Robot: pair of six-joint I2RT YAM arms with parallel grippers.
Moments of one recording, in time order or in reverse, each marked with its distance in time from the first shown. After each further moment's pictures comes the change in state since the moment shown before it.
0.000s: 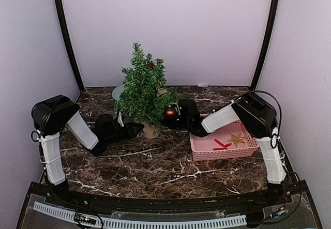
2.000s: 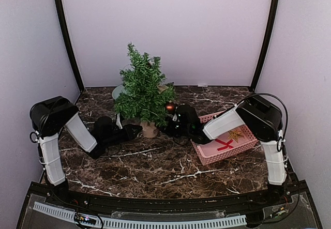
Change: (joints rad) left arm -0.016 -0.026 -0.049 0.018 -0.061 -0.018; right arm 0.081 -0.103 -0.147 0.015 0.074 0.096
